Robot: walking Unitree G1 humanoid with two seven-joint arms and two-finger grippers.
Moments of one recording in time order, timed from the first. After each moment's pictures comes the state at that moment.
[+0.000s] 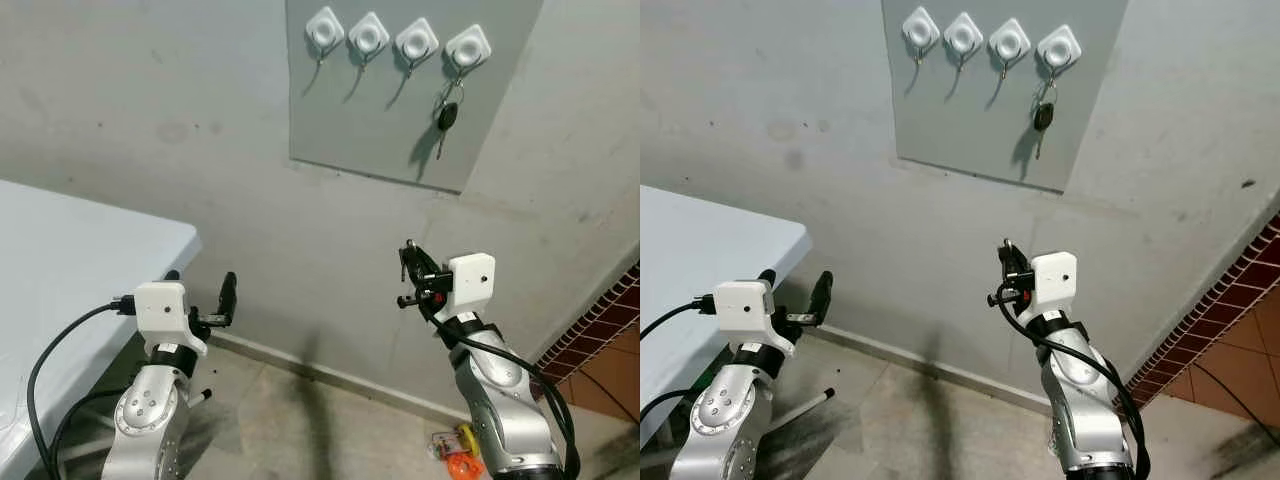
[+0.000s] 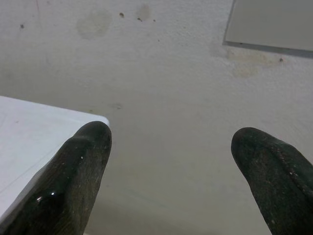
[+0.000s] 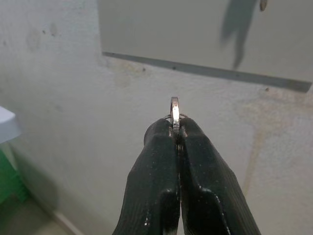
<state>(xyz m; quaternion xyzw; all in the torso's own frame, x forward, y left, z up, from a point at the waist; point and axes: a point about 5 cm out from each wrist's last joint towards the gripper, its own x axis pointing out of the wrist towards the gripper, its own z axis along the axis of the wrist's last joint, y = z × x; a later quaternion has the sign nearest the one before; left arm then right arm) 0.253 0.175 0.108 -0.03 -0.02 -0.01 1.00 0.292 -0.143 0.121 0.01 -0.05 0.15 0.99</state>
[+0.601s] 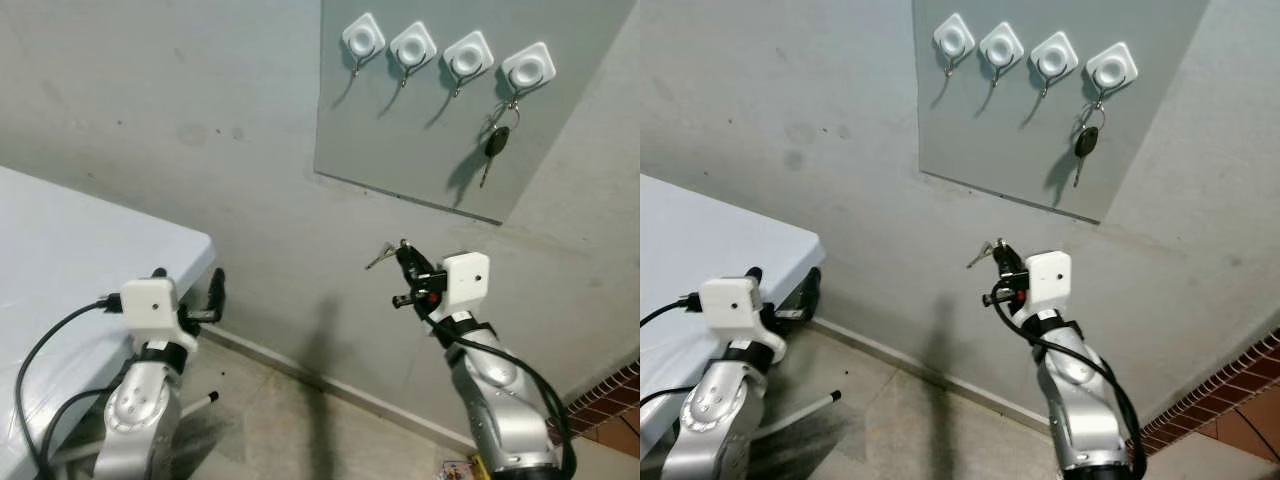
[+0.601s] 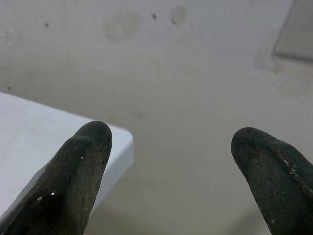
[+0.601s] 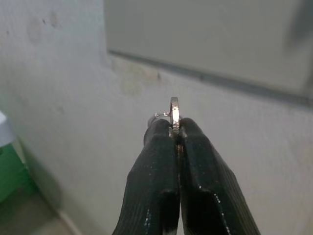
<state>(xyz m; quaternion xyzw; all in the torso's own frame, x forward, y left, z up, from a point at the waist) 0.257 0.169 0.113 -0.04 -0.03 -0.02 1.00 0.293 -0.148 0.122 0.00 -0.05 0.14 0.99</state>
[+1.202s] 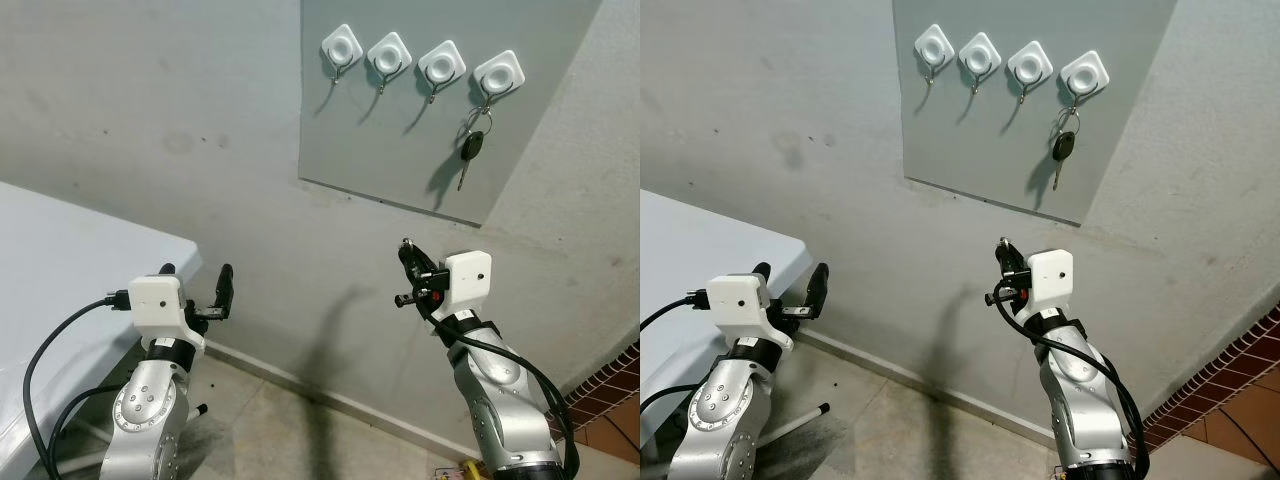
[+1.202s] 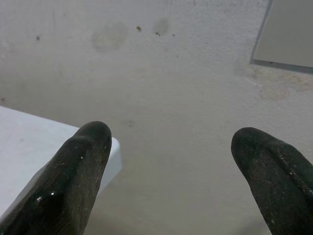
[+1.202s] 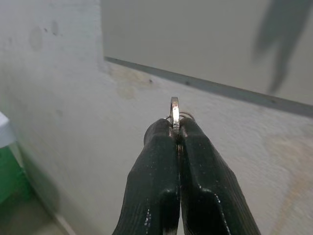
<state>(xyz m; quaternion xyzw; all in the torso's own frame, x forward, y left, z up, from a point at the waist) 0.257 0.170 0.119 -0.02 -0.04 -0.02 1.00 0.296 -0.141 0.125 0.01 -0.05 0.16 0.99</state>
